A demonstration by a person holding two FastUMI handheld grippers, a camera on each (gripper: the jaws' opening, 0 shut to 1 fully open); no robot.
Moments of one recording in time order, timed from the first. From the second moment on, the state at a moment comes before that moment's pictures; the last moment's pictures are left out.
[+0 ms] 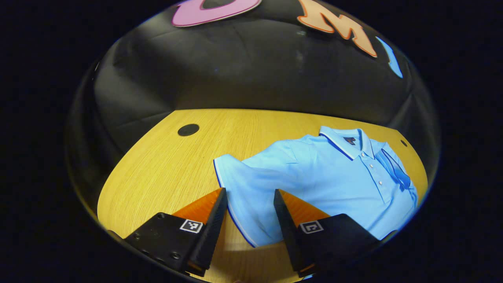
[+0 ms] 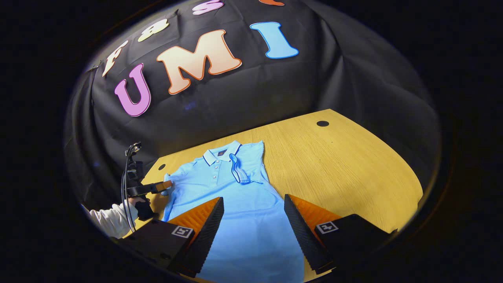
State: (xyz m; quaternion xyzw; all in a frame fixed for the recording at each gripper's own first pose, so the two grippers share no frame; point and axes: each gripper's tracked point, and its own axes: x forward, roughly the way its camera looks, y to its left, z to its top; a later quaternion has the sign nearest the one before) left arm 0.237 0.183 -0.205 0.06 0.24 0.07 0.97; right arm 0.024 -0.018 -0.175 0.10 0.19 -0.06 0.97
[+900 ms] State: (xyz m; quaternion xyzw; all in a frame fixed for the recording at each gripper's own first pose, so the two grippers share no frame) left arm 0.253 0.069 -0.154 0.08 0.18 -0.04 0.98; right arm 0.017 -0.025 -0.171 0.11 0.19 -0.05 0.97
